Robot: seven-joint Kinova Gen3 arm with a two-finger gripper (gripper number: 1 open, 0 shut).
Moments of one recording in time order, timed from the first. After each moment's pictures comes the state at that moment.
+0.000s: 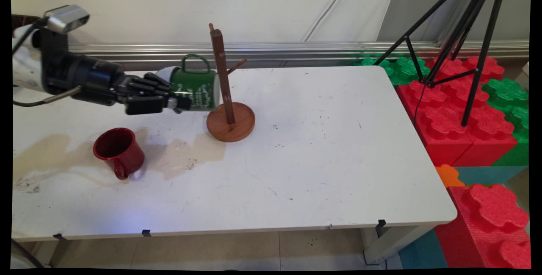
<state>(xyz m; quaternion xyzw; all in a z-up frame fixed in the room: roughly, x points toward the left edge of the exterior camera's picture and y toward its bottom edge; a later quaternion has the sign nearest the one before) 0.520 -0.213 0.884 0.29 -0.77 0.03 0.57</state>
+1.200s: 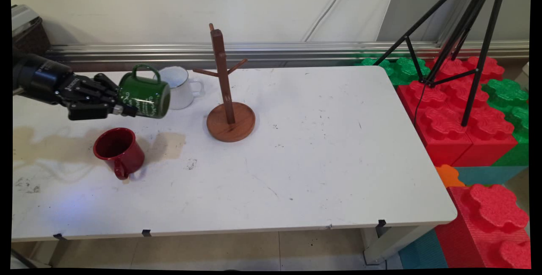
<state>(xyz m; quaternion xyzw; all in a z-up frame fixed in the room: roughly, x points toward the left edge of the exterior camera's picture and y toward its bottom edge) 0.614 -0.190 0.894 0.26 -0.83 0.05 0.50</state>
